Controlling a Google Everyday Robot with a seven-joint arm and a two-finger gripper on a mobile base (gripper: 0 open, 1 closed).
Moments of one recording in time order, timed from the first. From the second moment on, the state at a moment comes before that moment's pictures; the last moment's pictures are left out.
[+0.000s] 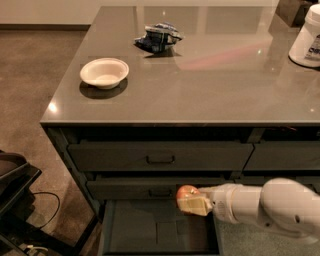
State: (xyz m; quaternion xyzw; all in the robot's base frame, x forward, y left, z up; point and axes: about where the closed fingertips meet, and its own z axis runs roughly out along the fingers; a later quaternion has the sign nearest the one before) arm 0.422 -0.115 0.643 -0.20 0.90 0.25 0.31
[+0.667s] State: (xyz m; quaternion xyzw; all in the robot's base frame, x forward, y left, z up) arm 0.417 -0.091 0.521 -0.11 0.90 0.30 0.28
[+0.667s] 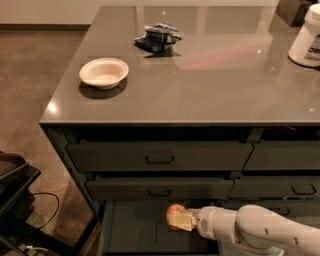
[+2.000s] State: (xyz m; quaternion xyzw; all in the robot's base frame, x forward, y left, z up) arm 0.431 -0.073 0.383 -0.04 0.92 0.33 0.22
